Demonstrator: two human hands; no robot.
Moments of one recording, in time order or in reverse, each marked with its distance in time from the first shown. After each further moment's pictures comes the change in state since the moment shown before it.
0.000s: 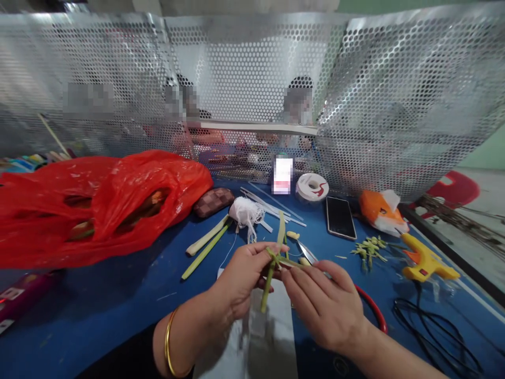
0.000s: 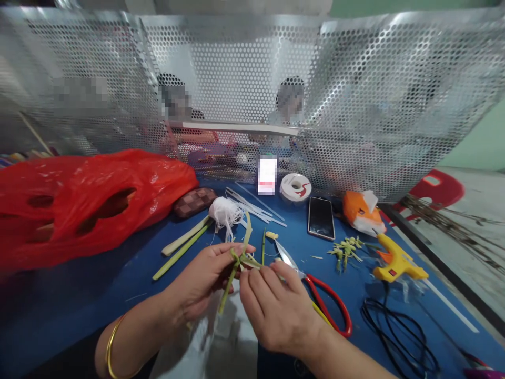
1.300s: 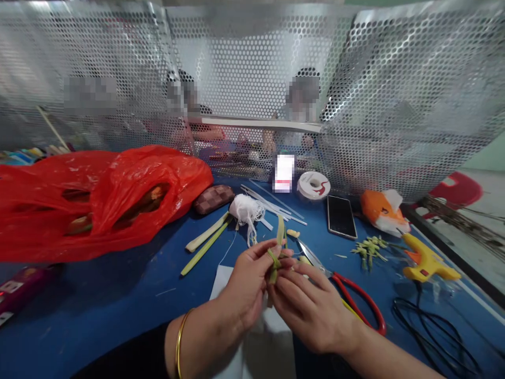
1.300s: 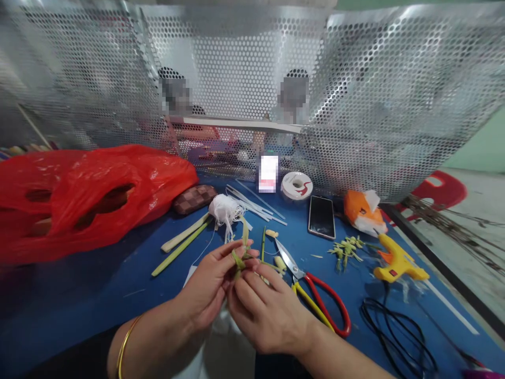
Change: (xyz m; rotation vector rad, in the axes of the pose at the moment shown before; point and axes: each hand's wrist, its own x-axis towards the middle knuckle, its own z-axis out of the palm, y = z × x) left_hand 0.000 -0.019 0.014 -0.411 0.063 0.096; right_hand -0.007 -0.007 0.020 0.190 0.092 -0.105
